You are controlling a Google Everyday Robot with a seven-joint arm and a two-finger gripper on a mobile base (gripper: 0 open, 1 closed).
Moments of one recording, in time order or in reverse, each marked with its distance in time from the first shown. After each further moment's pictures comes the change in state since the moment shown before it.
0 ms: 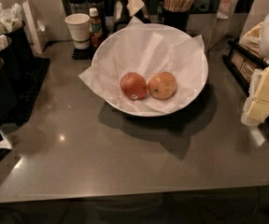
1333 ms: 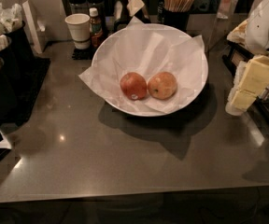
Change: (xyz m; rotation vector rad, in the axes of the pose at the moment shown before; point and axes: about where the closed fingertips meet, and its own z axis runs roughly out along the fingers) arm -0.021 -0.019 0.014 -0.014 -0.070 0.004
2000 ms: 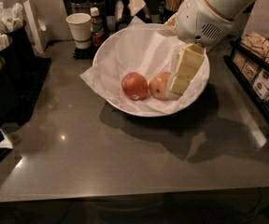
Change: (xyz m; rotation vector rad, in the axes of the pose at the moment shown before) arm -0.123 -0.004 0.042 -0.137 -0.231 -0.220
